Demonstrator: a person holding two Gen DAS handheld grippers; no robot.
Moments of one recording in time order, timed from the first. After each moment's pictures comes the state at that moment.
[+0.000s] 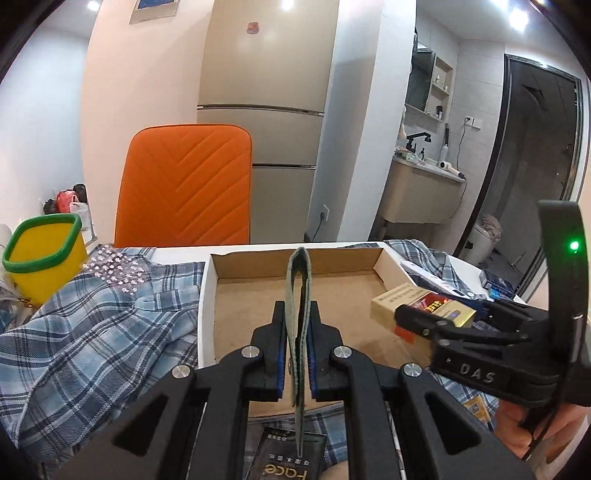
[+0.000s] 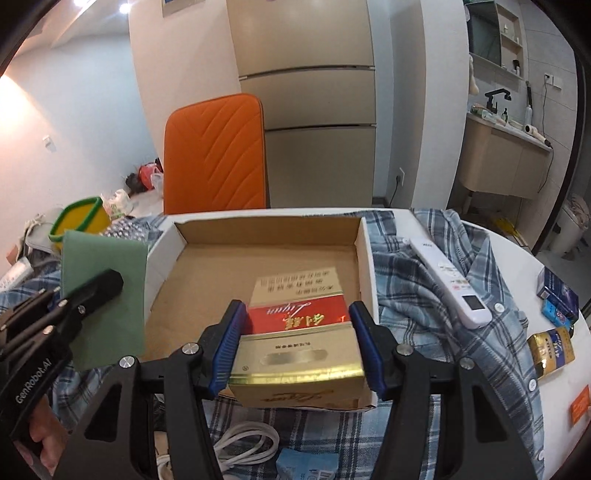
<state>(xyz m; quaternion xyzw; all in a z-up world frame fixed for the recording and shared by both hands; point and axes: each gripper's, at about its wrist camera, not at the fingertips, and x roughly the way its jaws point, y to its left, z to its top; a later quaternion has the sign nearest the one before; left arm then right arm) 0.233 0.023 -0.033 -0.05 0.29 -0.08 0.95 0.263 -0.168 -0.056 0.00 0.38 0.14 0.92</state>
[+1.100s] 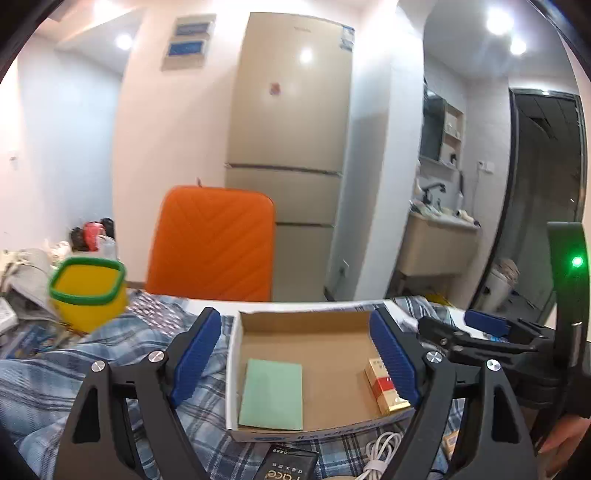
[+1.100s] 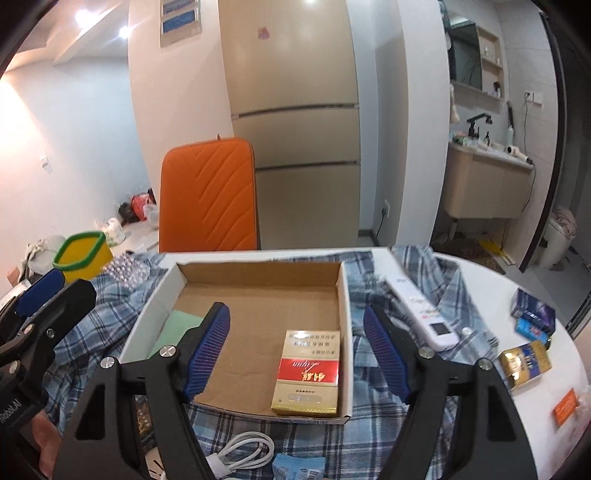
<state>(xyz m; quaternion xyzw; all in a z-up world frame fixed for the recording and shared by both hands) 0.181 0.022 0.026 -0.06 0.18 -0.01 0.98 0.238 -0.182 -0.006 0.01 0.30 0.11 0.95</state>
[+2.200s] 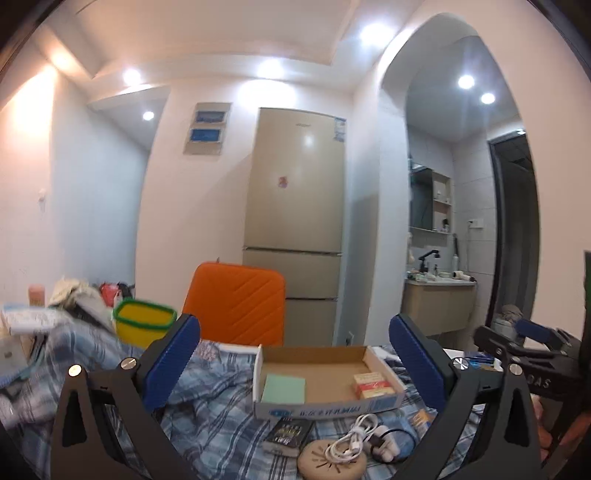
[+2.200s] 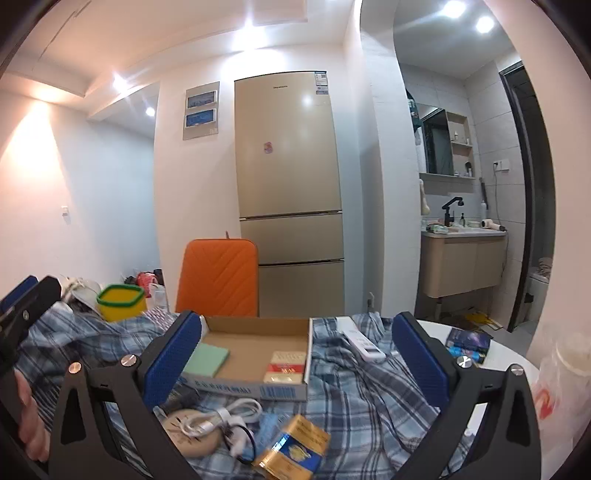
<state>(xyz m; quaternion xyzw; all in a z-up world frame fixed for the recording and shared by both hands) 0.002 0.014 0.018 -0.05 0.01 0.01 1.00 0.071 -0.238 0.005 0.02 0.09 0.09 0.99</state>
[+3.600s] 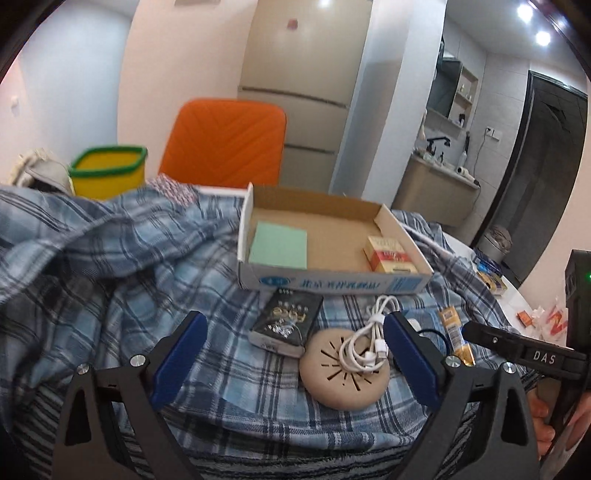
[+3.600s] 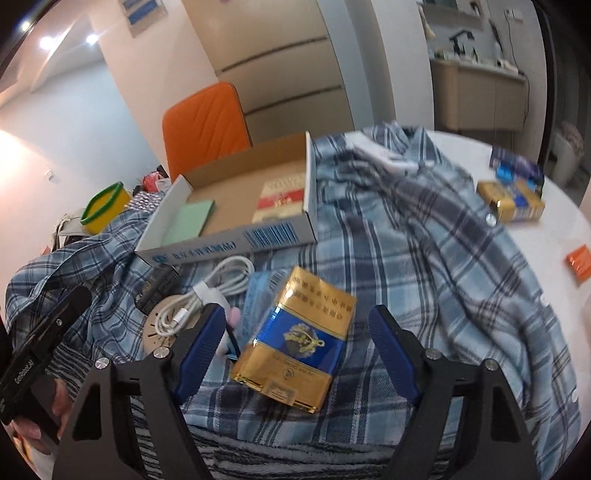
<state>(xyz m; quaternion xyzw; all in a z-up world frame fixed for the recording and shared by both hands) 0.105 0.027 -0.060 -0.10 0.32 -0.03 0.94 0.148 -0.253 -0.090 0.12 0.43 0.14 0.88</state>
